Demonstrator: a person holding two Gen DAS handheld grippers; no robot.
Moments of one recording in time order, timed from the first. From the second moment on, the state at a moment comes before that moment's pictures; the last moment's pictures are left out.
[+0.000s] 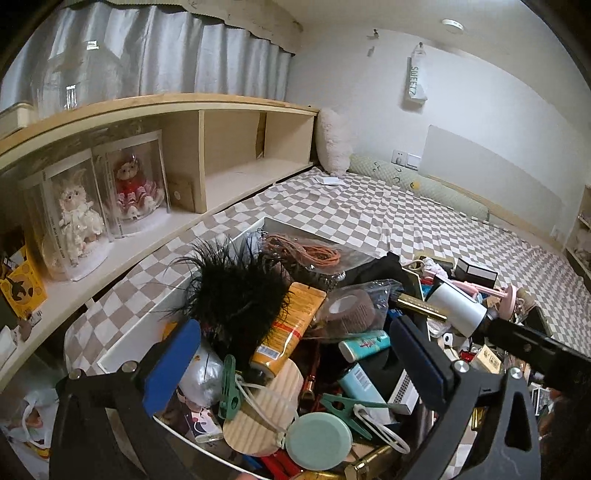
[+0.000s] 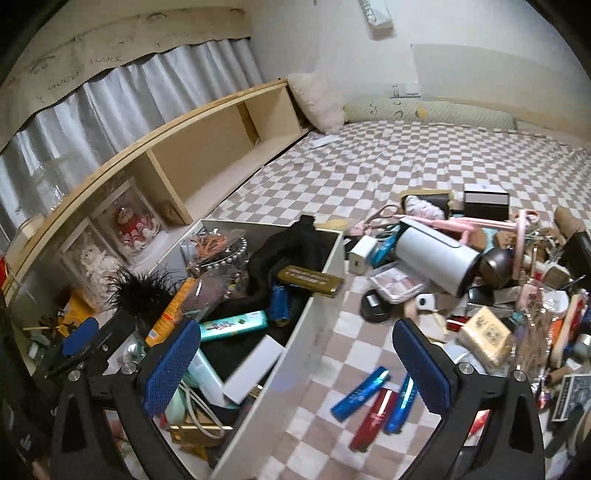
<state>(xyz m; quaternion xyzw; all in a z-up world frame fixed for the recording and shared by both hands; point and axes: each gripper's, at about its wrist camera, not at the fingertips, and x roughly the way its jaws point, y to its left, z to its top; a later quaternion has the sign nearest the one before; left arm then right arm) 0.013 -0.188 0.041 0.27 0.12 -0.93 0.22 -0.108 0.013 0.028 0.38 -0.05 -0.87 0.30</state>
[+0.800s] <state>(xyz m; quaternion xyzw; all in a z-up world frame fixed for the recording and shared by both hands) 0.036 -0.139 0.041 0.27 0.10 -0.94 0.17 -0.070 0.111 0.035 0.31 -0.04 -0.91 0.27</state>
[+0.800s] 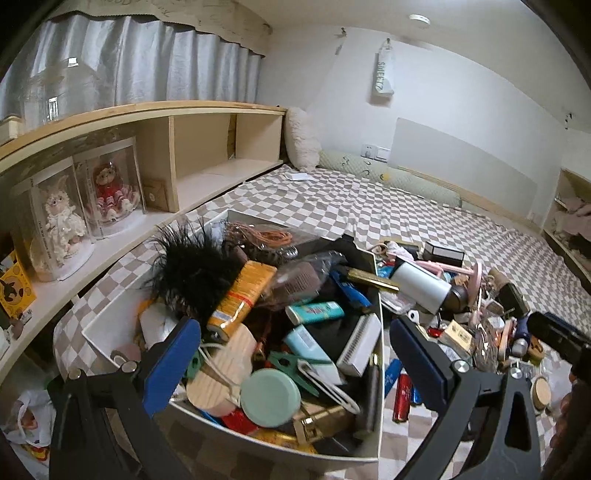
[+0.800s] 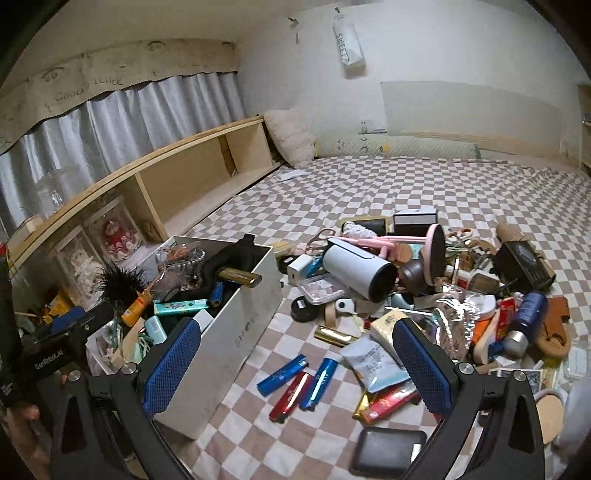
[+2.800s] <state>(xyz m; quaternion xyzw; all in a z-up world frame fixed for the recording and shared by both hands) 0.109 -0.079 0.030 0.22 0.04 -0.97 0.12 0.026 0.217 0.011 0.22 -0.04 -0.95 0.22</state>
